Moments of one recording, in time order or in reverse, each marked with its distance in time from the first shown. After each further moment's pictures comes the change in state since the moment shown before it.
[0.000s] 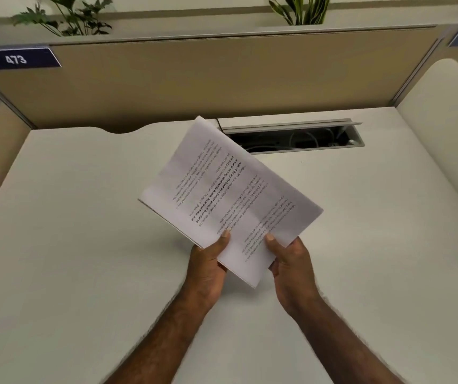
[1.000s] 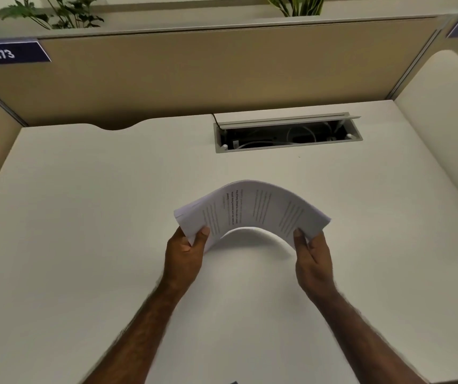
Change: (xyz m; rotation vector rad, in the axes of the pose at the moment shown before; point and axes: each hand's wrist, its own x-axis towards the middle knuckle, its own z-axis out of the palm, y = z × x) left_hand 0.012 0.022 -0.045 0.937 0.210 0.332; right_hand 0.023 0.007 -0.059 -0.586 0.119 -0.384
